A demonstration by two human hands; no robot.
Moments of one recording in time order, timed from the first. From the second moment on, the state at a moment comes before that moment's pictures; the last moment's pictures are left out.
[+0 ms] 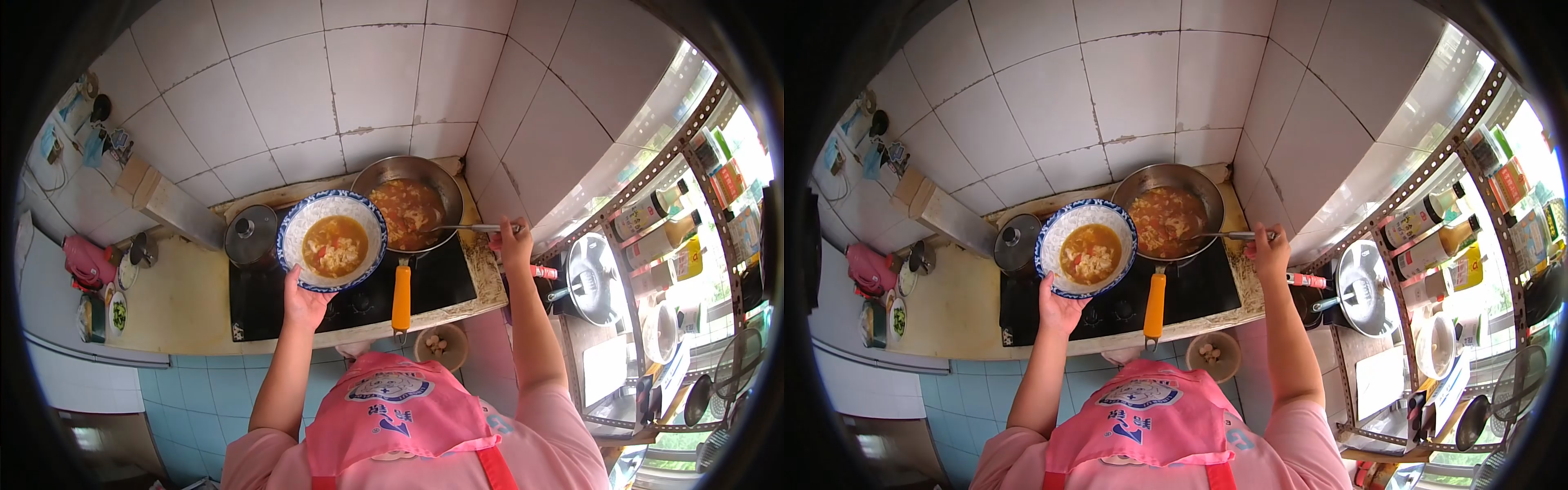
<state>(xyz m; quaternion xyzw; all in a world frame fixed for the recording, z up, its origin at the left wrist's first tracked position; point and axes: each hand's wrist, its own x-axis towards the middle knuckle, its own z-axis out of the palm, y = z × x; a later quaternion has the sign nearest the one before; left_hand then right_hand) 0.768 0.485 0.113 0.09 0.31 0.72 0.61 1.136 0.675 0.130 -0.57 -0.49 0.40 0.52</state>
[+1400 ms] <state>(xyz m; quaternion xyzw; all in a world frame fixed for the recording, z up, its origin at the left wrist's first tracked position) 0.768 0.485 0.111 0.09 0.33 0.72 0.60 1.135 0.670 0.077 -0.51 -0.40 0.47 0.59</state>
